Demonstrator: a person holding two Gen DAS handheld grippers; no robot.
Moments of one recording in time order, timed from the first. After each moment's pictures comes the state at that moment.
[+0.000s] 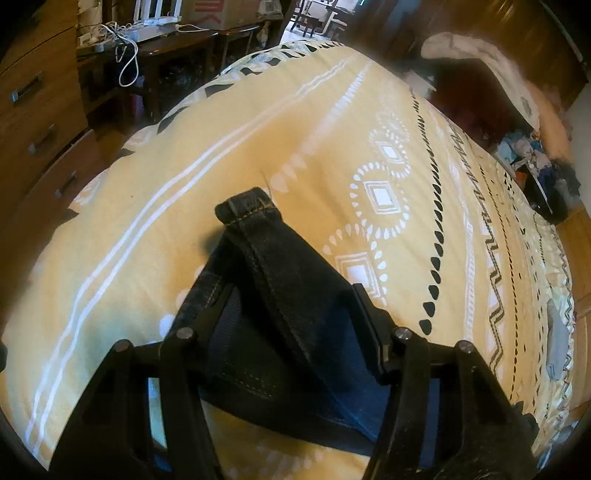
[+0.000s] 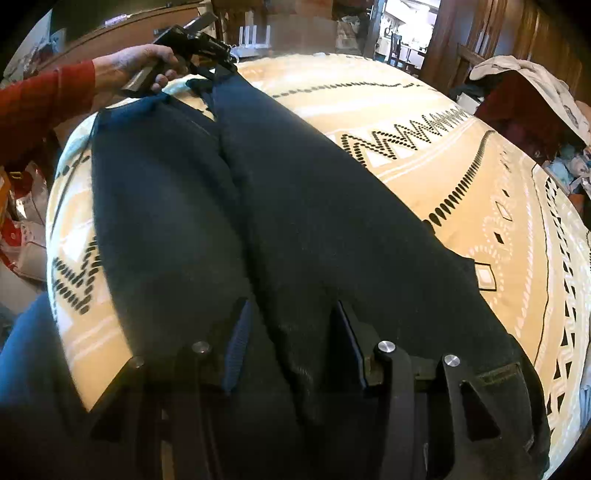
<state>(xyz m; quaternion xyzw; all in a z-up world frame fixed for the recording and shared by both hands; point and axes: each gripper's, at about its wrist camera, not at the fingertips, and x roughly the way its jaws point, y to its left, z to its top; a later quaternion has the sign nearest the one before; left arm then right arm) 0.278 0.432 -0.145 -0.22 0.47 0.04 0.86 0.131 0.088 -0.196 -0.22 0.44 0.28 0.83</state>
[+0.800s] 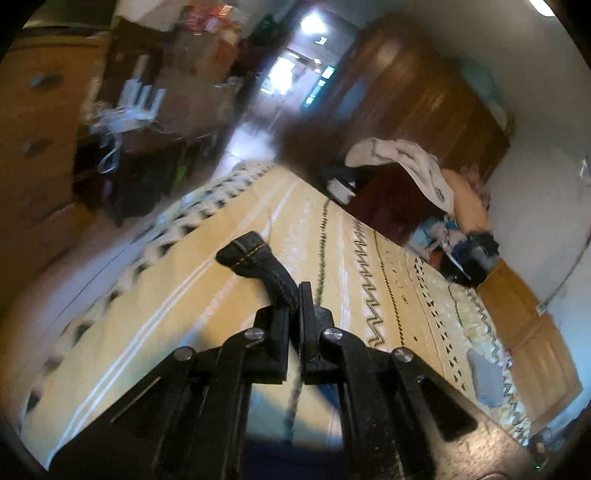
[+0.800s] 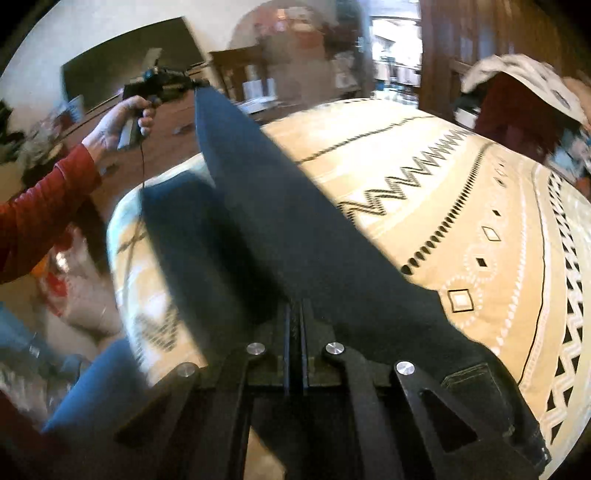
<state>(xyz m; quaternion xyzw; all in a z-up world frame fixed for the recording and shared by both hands) 0.117 0.464 0.013 -0.29 0.25 -0.03 0.92 0.095 0.049 -0.100 -0.14 0.40 0.36 0.83</state>
